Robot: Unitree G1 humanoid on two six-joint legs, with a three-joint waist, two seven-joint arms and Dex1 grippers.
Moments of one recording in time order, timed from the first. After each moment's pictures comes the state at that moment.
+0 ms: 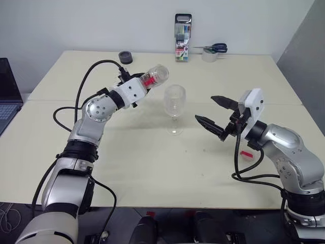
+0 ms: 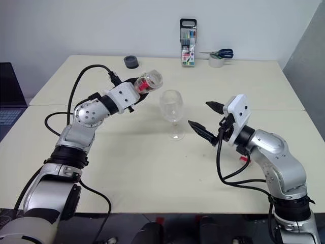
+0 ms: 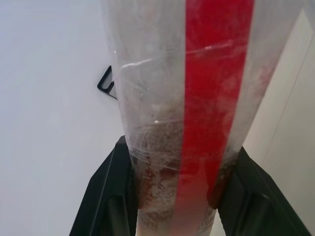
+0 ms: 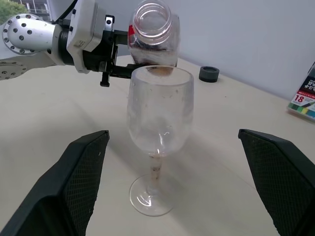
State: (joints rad) left arm -0.88 0.58 -0.14 0.63 0.27 -0.45 -0.50; right arm -0.40 -0.52 -0.06 -0.46 0.51 0.59 0.63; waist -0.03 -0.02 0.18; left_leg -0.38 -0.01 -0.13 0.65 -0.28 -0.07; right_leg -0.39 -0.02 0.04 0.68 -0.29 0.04
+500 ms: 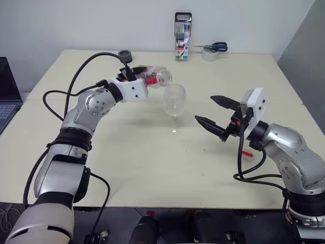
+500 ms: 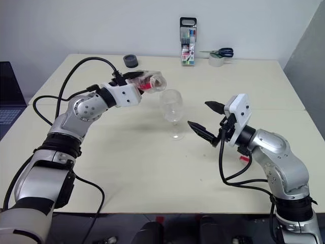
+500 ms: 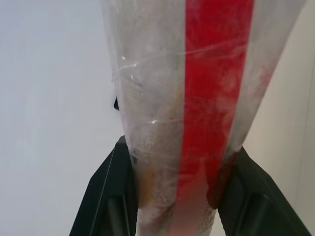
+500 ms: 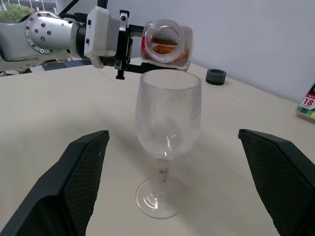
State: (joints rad) left arm -1.03 0.63 -0.22 0.83 0.46 -0.66 -0.37; right arm -0.40 -0.53 -0.05 -0.48 0.53 0.58 0.63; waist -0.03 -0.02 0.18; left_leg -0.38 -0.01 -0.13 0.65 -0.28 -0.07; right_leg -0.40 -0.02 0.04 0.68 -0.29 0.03
